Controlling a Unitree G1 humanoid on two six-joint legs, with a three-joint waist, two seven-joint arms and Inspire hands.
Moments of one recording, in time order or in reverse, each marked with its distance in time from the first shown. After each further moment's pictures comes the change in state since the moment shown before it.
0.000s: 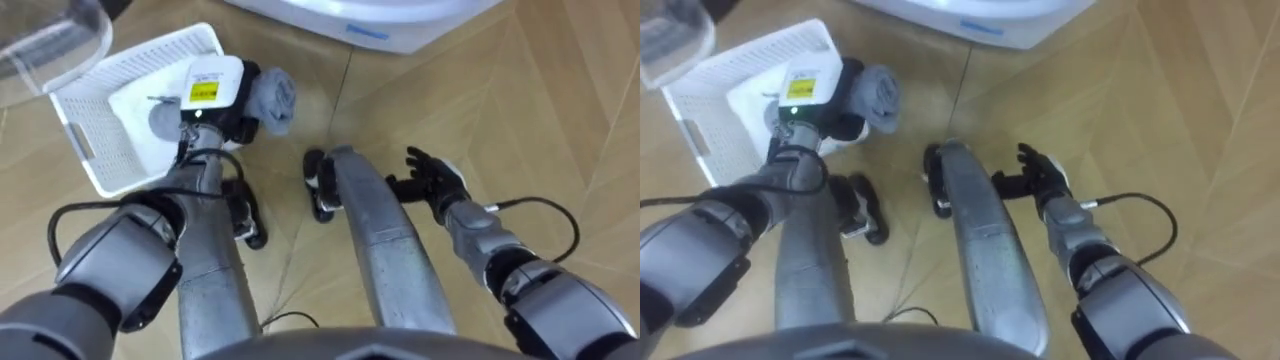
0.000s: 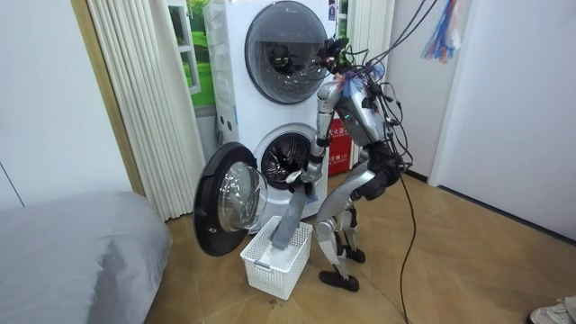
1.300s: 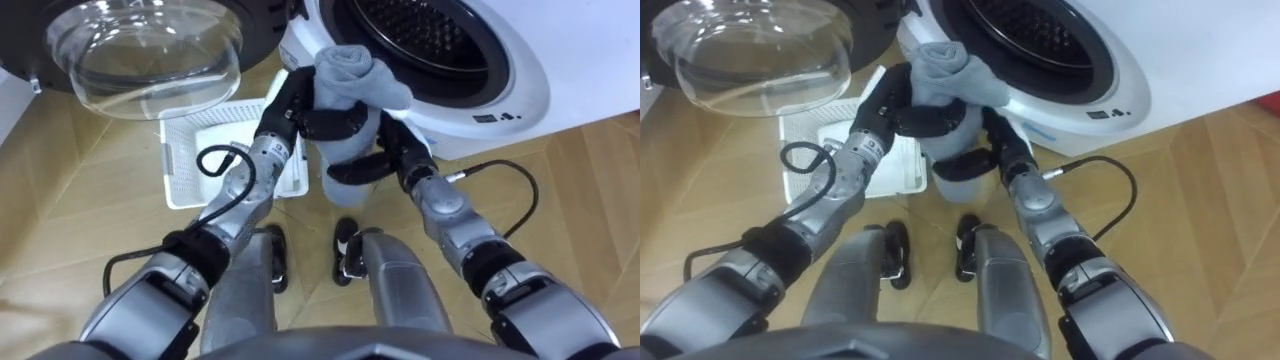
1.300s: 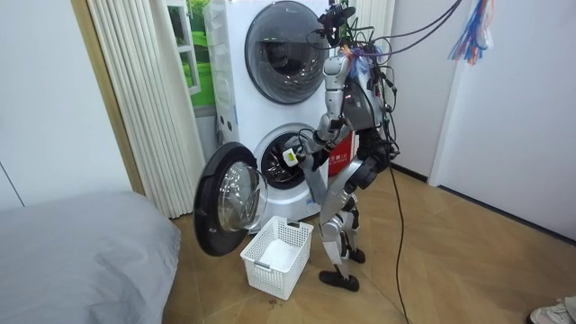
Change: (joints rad) left arm 0.261 -0.114 0.005 -0.596 -1.154 -0.015 -0.815; right arm 0.047 0.063 -0.081 -0.251 -0.251 -0.027 0.031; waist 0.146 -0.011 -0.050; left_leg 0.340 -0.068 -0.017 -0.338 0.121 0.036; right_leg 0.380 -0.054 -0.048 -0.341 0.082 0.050
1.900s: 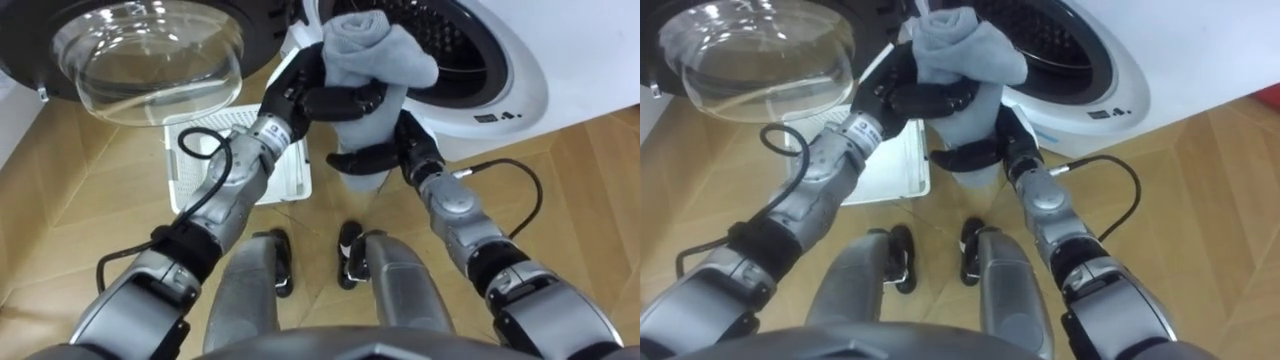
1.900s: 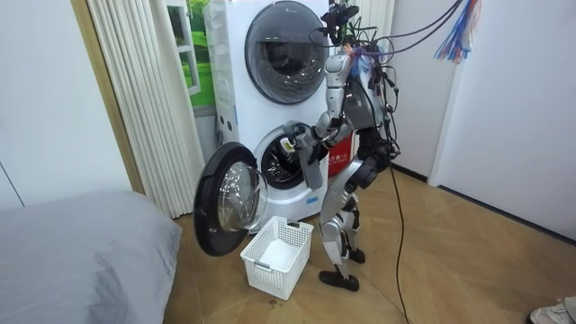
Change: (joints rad) left arm 0.001 0.033 0.080 -0.177 -0.148 0.034 -0.174; right arm 0.008 -0.004 -0.019 0.019 0.070 -0.124 0.041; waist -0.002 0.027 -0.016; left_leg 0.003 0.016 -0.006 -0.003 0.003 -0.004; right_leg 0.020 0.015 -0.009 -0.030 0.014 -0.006
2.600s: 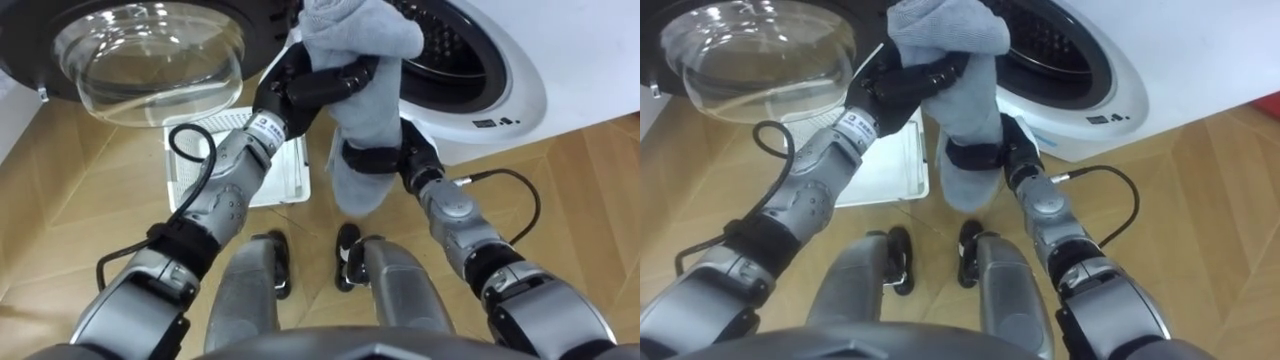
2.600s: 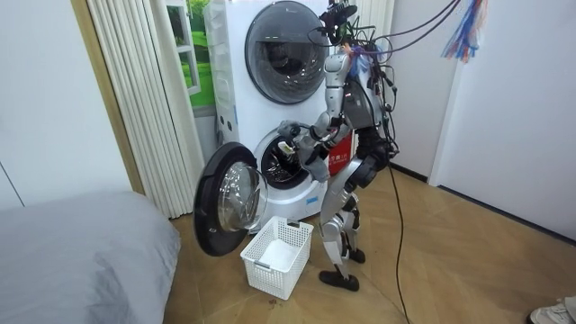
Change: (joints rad) left arm 0.000 -0.007 0.058 0.000 -0.191 0.099 -0.065; right arm -0.024 0.022 -0.048 0.084 -0.007 0.032 0.021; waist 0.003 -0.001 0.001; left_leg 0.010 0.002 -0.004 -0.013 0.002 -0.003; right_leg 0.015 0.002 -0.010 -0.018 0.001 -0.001
